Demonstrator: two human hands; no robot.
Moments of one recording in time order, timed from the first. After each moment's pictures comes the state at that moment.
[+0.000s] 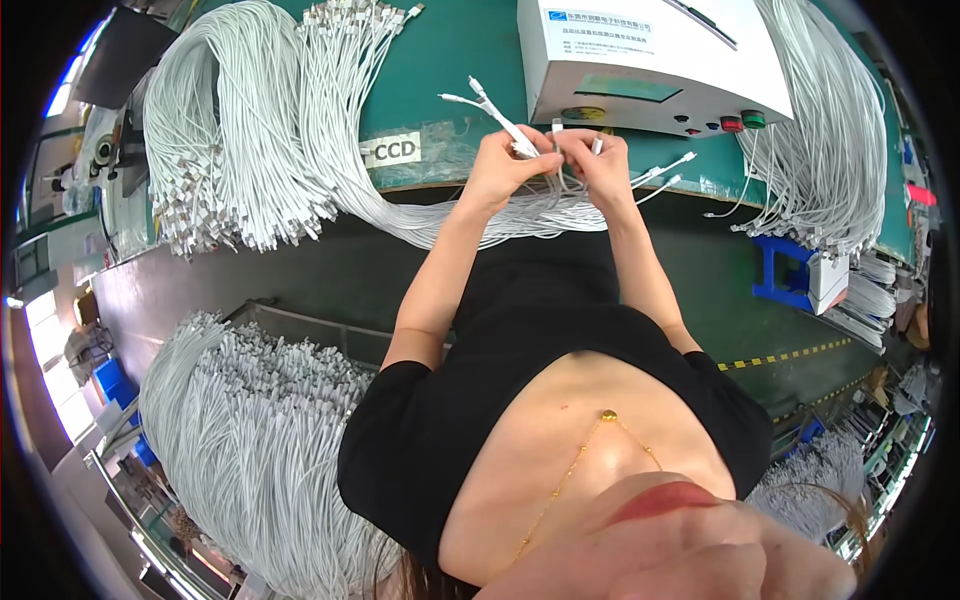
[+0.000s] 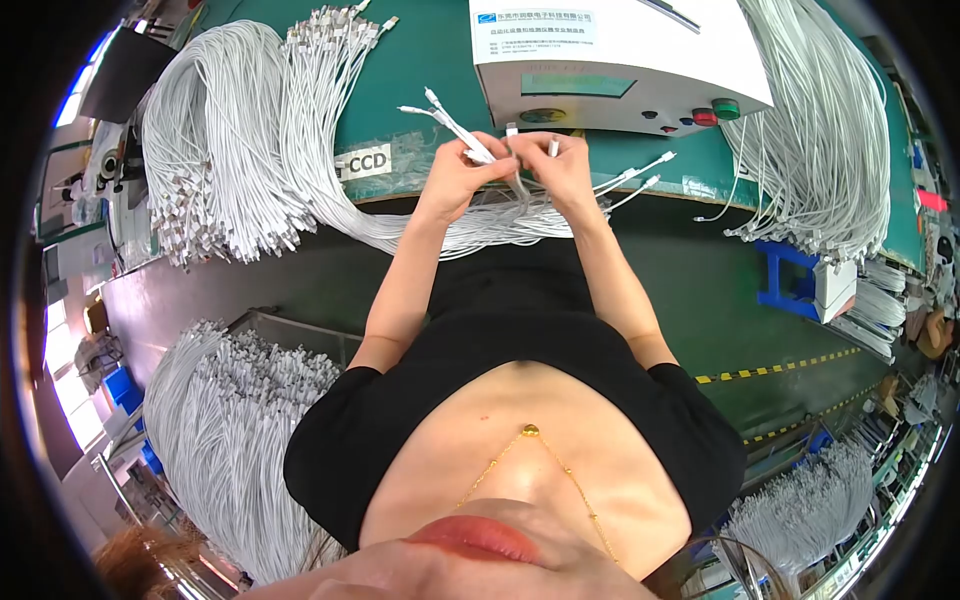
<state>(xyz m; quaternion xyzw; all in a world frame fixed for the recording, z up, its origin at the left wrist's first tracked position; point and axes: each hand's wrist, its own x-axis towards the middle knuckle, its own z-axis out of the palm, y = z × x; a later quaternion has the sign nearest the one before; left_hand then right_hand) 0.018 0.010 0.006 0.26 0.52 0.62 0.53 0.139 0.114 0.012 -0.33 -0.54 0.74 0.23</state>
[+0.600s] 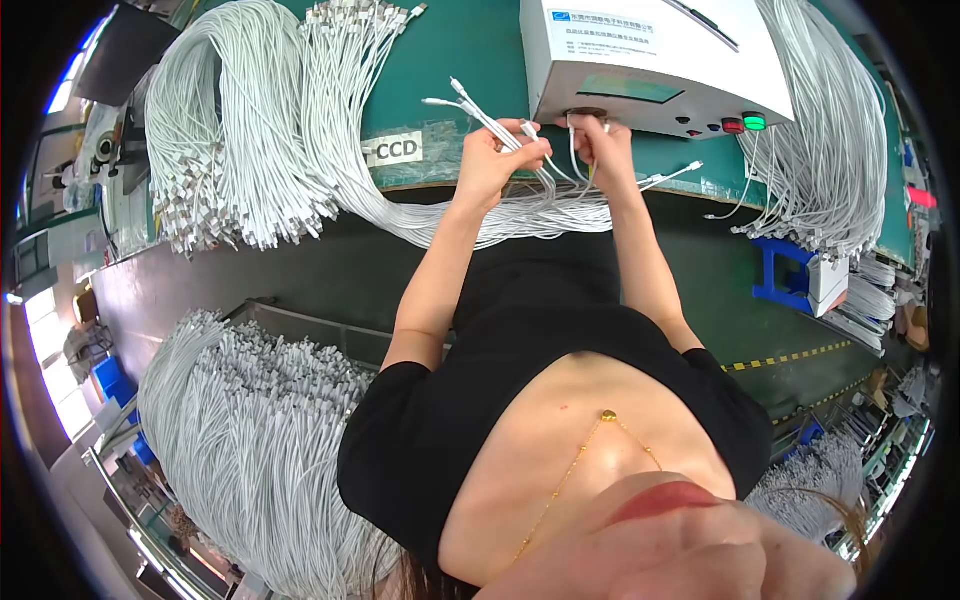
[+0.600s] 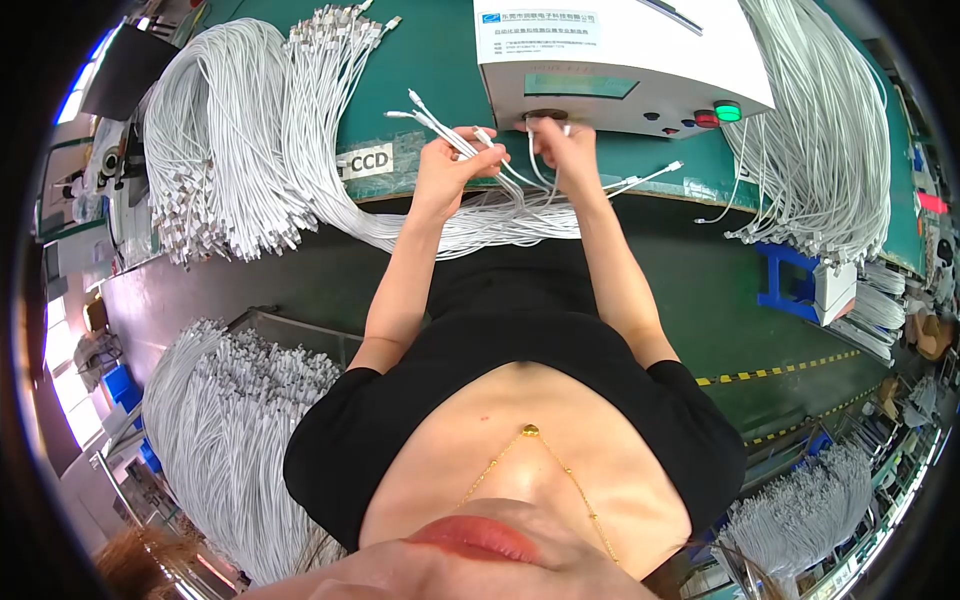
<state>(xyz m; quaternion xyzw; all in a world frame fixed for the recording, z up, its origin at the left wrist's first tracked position) 0.013 0.008 0.014 0.19 0.52 0.69 0.46 0.129 0.136 0.007 -0.37 -0.45 0.78 0.23</state>
